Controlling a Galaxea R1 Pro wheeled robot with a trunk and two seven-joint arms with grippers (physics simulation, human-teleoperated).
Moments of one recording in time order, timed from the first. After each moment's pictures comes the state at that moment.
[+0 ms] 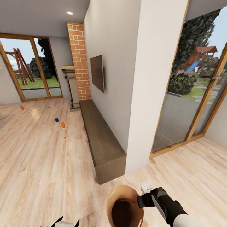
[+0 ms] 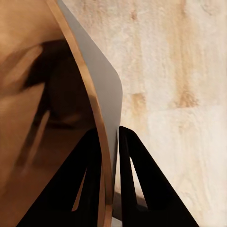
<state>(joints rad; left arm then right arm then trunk) 0.05 0.07 0.00 -0.89 0.06 -0.29 -0.22 -0.53 -0.01 0.16 -0.55 0.04 0.59 0.32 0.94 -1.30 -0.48</state>
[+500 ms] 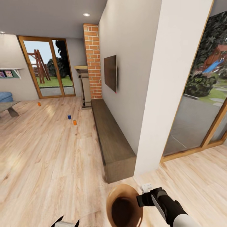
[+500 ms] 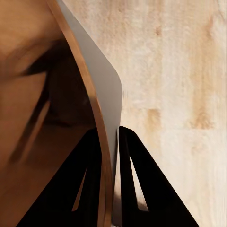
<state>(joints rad) 0.05 0.07 0.00 -0.89 0.05 -0.29 -0.22 -0.53 -0.01 0.16 -0.55 0.04 0.56 0.32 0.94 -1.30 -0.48</state>
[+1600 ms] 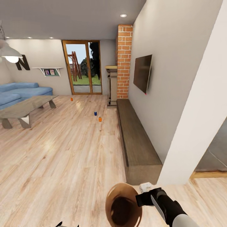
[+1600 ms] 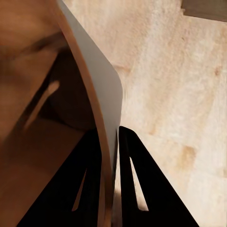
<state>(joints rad) 0.05 0.07 0.00 -0.84 0.05 -0.29 -0.22 -0.53 -0.01 0.16 -0.54 0.04 0.54 0.32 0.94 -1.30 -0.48</state>
